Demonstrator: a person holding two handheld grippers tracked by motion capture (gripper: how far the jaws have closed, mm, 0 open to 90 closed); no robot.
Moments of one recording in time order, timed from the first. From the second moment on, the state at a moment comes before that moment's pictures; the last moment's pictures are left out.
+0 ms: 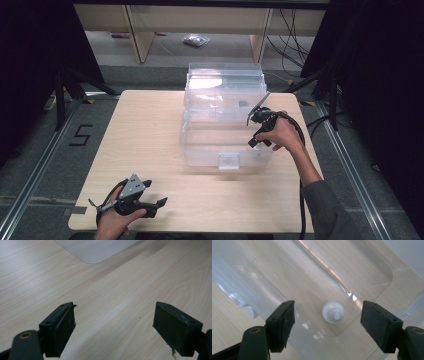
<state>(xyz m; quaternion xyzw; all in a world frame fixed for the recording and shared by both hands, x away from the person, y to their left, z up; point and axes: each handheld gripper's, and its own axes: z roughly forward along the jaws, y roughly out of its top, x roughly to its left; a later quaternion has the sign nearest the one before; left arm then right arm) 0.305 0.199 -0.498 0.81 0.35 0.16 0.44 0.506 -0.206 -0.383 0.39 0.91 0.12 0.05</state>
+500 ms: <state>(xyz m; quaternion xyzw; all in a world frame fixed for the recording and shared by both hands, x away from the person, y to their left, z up) 0.305 0.200 -0.498 0.82 0.35 0.16 0.43 0.485 -0.206 -0.372 0.38 0.91 0.16 0.07</state>
